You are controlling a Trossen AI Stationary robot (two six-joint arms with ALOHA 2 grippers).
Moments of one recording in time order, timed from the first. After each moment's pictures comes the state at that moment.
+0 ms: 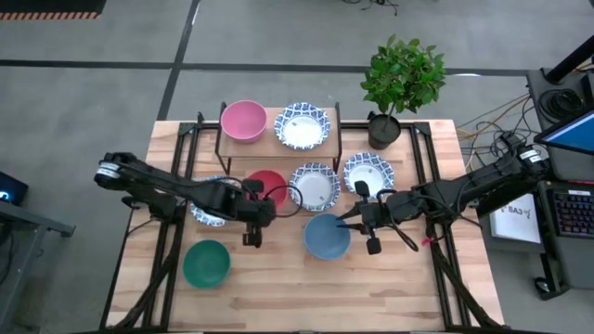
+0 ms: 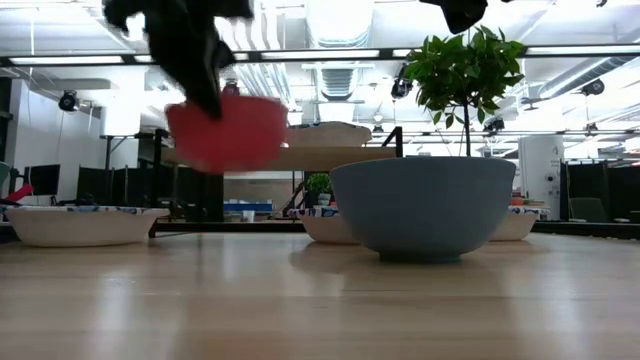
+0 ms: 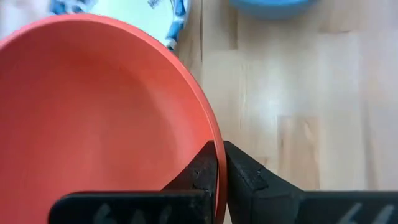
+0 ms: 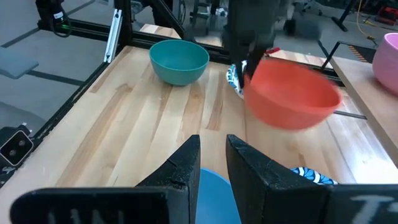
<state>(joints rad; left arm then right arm) -0.23 1.48 1.20 -0.88 -0.28 -0.15 0.33 1.12 0.80 -0.05 0.18 -0.05</state>
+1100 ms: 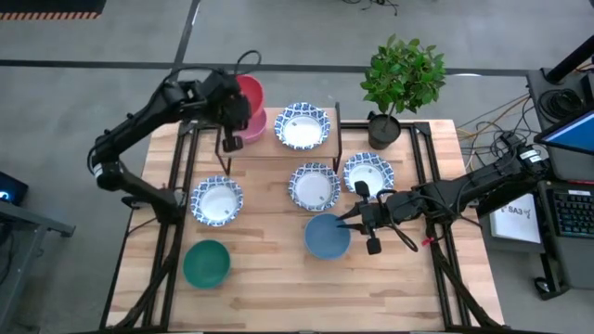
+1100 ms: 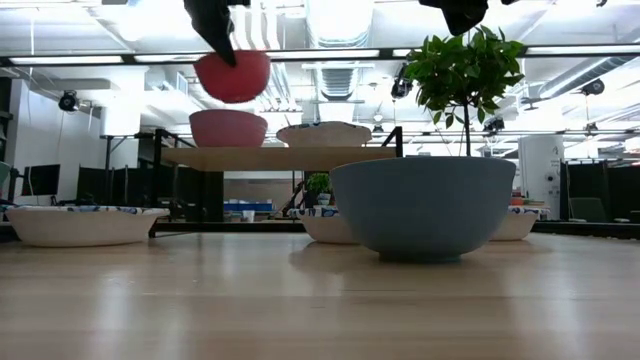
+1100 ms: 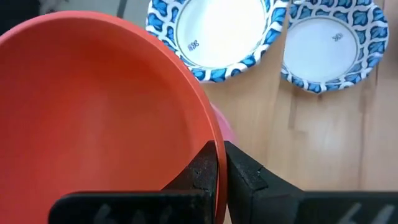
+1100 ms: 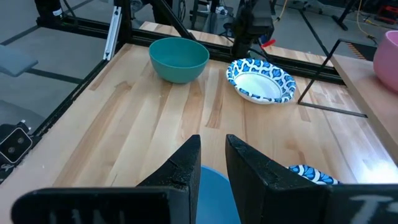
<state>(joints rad) 0.53 1.45 1.75 -1.25 -0.10 0.45 0.33 1.12 0.80 -0.05 0.19 -0.05</state>
